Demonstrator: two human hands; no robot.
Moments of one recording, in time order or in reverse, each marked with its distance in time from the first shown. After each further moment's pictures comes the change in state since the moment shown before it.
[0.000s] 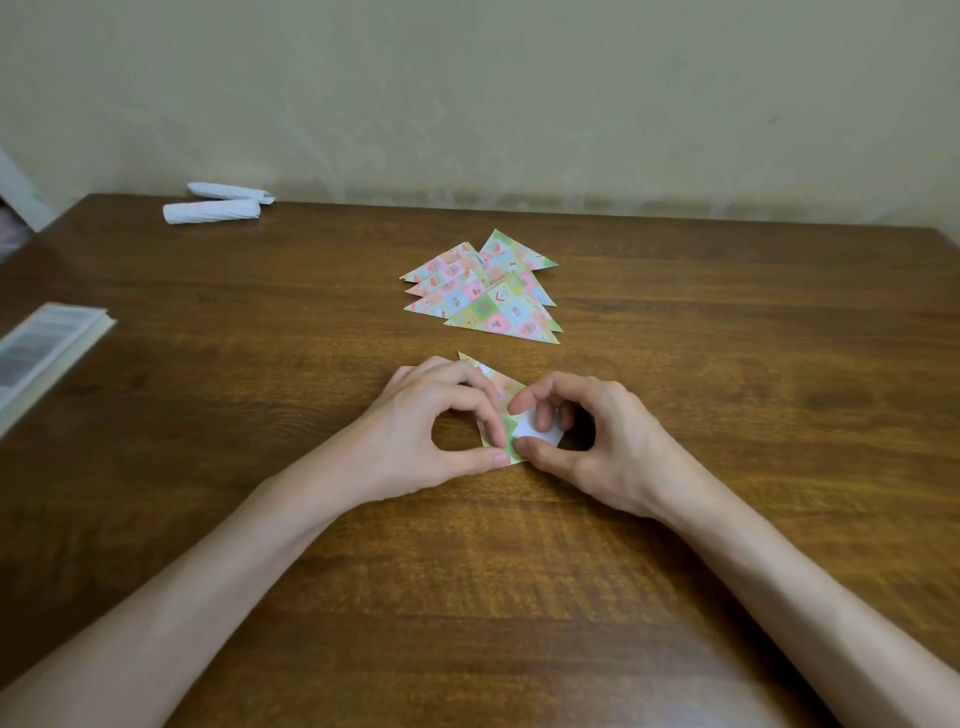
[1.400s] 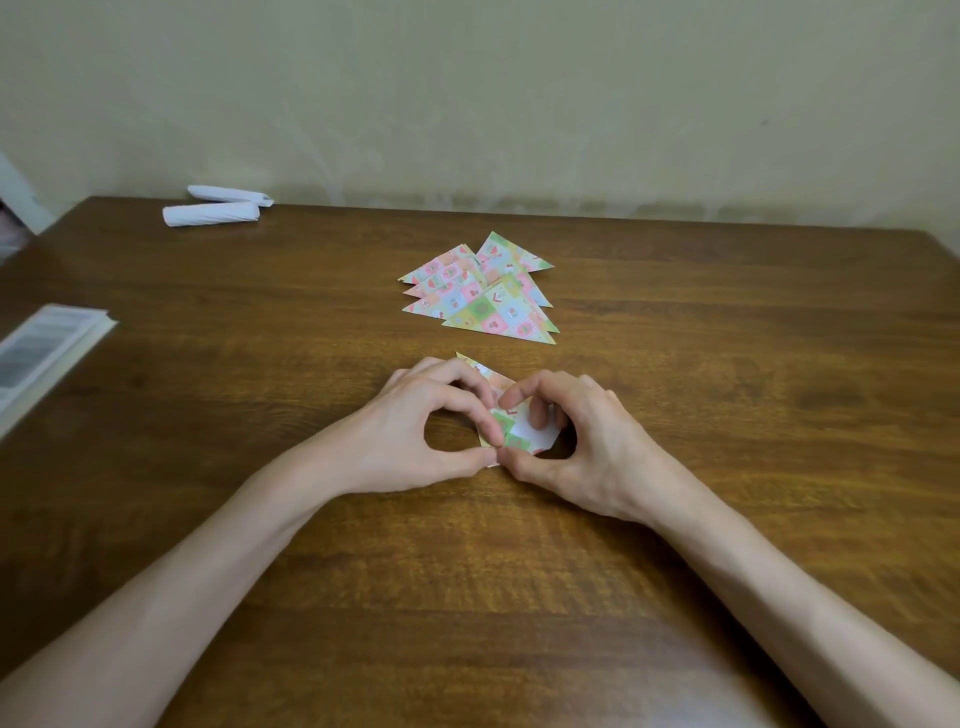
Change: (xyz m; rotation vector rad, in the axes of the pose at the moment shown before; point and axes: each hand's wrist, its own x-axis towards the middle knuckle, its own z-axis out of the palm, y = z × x) left_hand -0.002 0.005 -0.010 -0.026 -0.091 -0.056; right_hand -0.002 -0.013 0.007 -0.126 0.016 0.039
